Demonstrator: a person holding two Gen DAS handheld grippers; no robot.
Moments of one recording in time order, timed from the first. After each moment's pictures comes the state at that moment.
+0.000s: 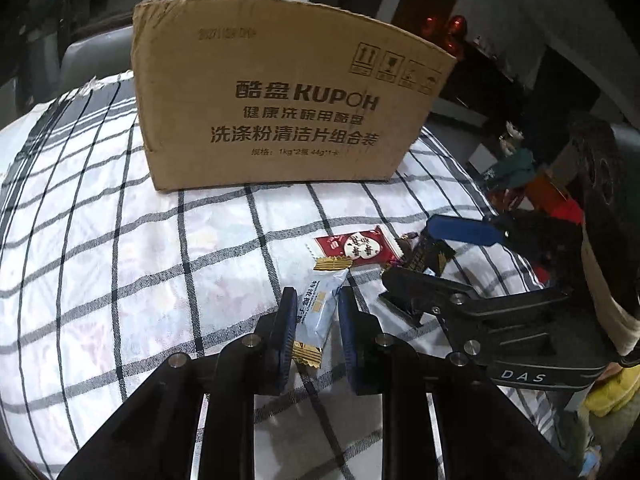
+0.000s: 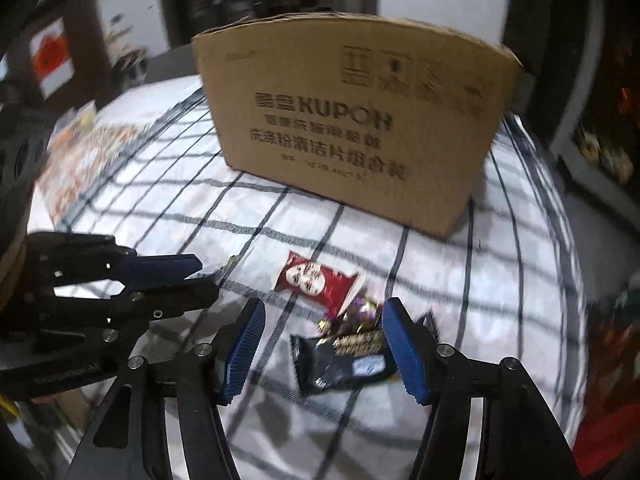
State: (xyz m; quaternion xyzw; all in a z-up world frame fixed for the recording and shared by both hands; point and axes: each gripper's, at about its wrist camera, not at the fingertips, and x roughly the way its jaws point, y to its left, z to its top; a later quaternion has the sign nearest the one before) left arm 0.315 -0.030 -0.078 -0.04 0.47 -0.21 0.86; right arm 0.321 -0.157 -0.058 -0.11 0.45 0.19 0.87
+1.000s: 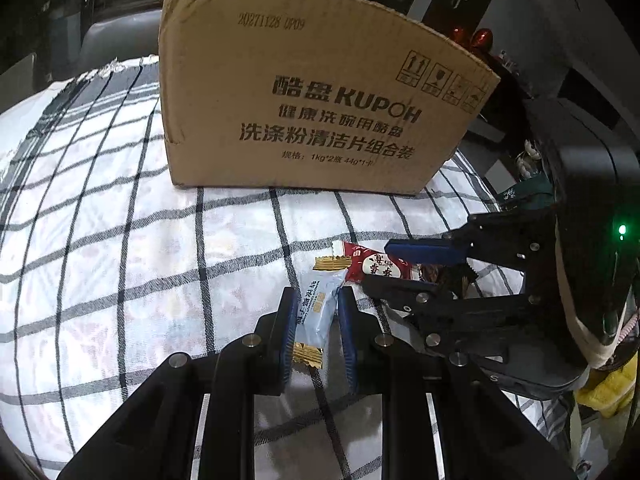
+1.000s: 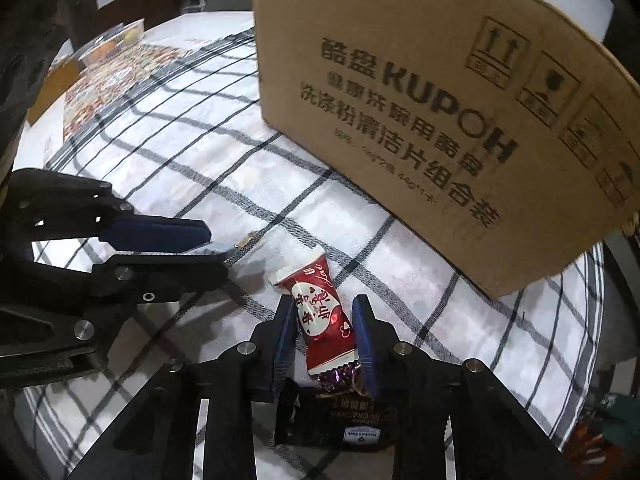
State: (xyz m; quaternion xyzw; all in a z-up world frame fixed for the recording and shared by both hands) left arm 0.328 -0.023 -0.084 -0.06 0.47 -0.18 0.86; right arm 0.356 -0.126 -0.083 -0.19 0.48 0.26 0.81
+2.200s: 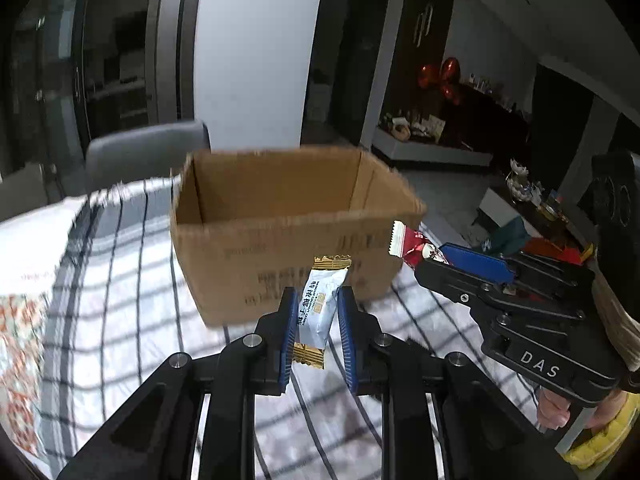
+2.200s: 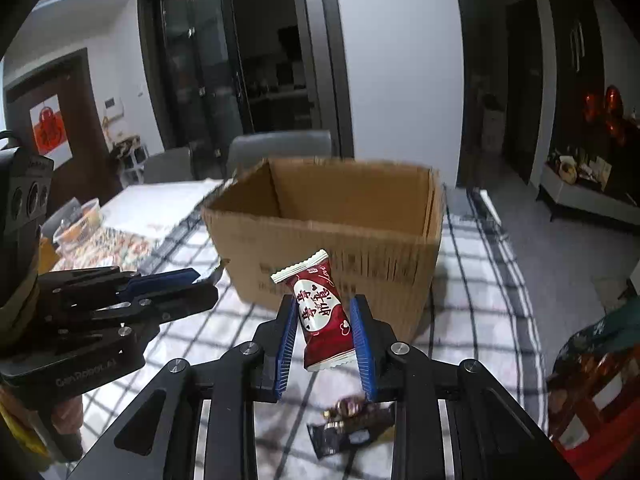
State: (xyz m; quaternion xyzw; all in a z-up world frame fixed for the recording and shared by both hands) left arm 0.326 -0.029 0.048 0.00 0.35 -0.19 0.92; right arm 0.320 -0.182 0.053 0.00 0.32 0.16 0.94
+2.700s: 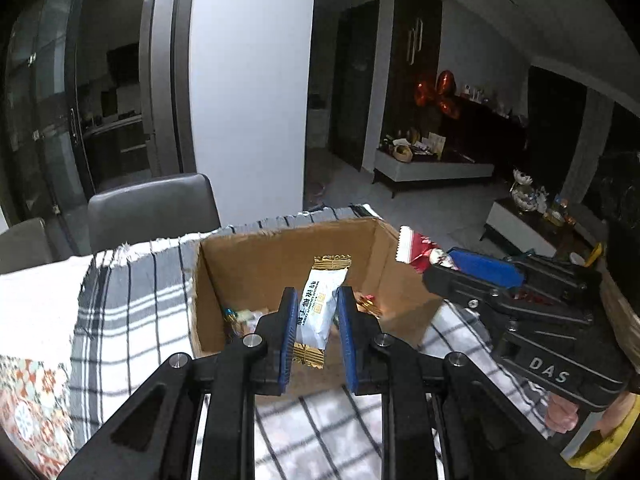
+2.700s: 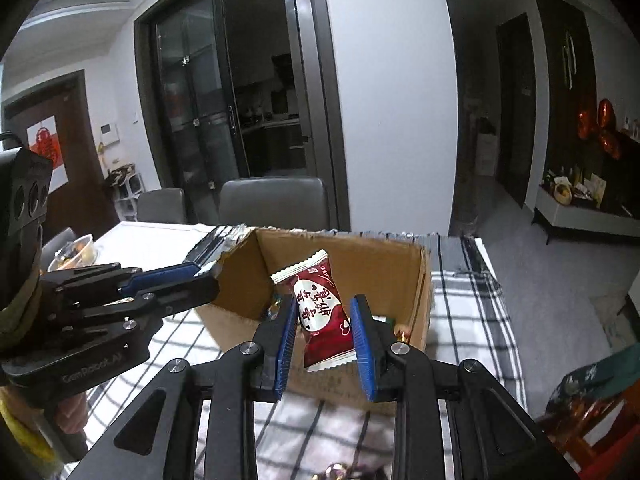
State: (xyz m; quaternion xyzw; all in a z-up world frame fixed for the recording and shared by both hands) left arm 0.388 -0.030 0.087 0.03 0.31 -0.18 0.93; right arm 0.373 -0.180 0.093 0.00 0.28 0.15 0.95
